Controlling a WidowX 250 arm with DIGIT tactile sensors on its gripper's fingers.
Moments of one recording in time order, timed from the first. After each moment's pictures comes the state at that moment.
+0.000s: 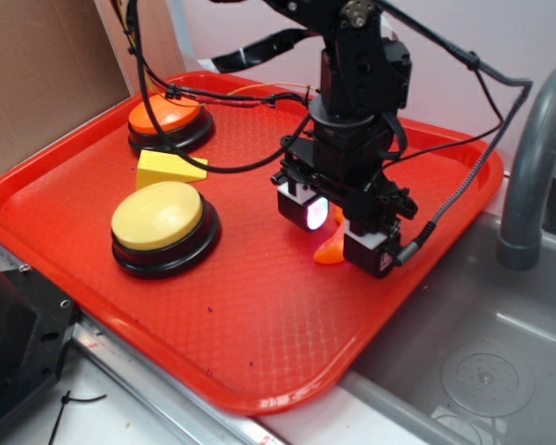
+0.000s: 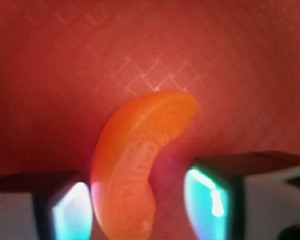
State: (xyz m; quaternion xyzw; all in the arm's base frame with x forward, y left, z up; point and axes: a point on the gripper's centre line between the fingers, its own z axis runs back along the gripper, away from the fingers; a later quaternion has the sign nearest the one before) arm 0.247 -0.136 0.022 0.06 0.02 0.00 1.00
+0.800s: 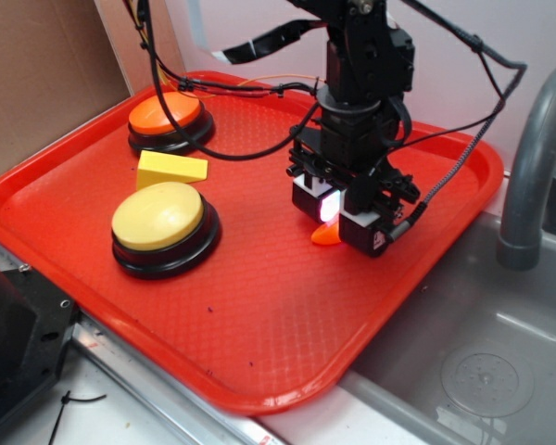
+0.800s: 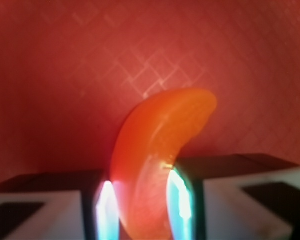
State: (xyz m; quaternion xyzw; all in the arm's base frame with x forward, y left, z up) arm 0.265 -0.123 0.017 0.04 0.03 -0.01 1.00
